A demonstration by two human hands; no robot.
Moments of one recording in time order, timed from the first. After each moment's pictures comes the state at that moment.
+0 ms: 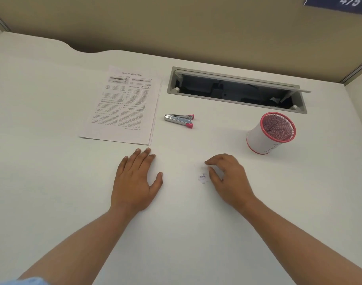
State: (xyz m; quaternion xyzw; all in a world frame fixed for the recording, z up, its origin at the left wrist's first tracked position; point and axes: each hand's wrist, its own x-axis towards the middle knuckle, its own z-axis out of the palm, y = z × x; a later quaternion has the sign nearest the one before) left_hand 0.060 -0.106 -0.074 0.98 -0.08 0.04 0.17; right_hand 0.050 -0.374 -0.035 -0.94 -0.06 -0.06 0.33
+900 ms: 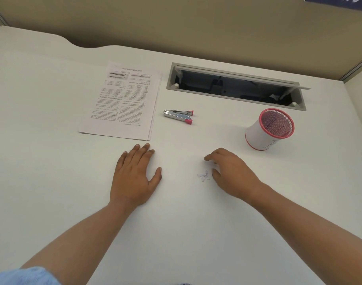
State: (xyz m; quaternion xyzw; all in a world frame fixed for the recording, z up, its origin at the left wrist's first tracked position) left_hand 0.059 -0.105 -0.075 0.98 -0.08 0.04 0.17; right_hand 0.060 -0.380 -0.005 -0.97 -0.10 0.11 0.20
